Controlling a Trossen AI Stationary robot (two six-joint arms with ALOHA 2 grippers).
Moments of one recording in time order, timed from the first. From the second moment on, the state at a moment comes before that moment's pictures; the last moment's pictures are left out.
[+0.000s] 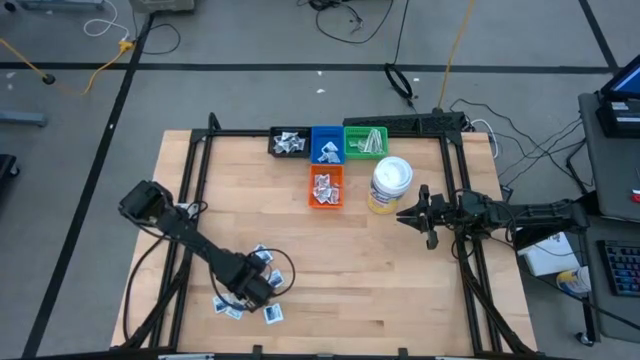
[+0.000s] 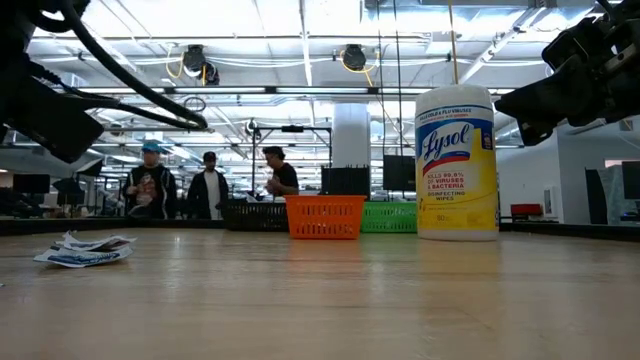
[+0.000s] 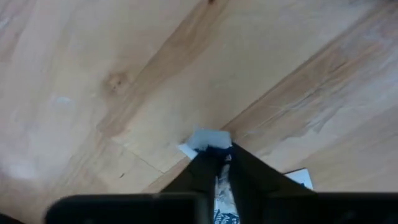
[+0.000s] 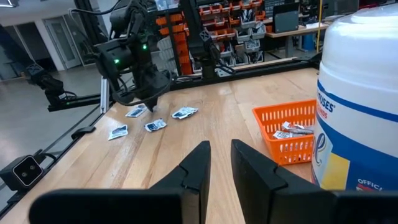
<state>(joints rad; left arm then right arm) -0.60 1.78 0.99 -0.82 0.21 -1.37 0.01 0.16 0.01 0.08 -0.03 0.19</state>
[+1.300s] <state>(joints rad) 0.10 1.37 0.99 -1.02 0.23 -0.81 0.01 0.16 0.01 0.08 -0.03 0.19</state>
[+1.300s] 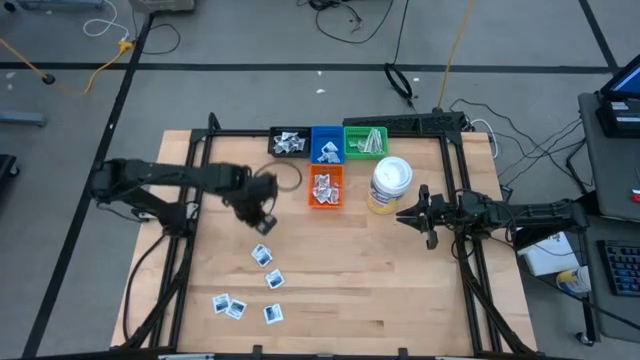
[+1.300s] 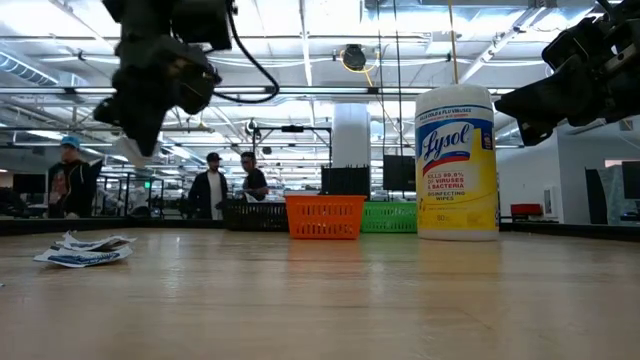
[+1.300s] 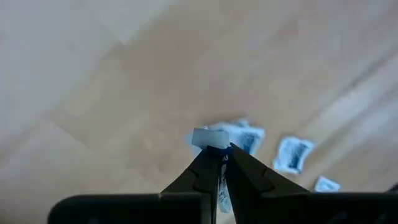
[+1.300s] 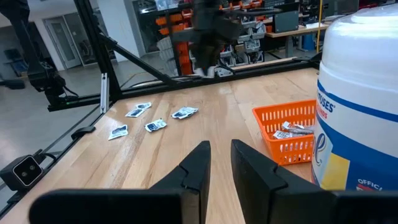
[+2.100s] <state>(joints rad) 0.69 1.69 1.37 -1.19 0.20 -0.29 0.01 0.16 0.01 0.08 -0.03 0.19</state>
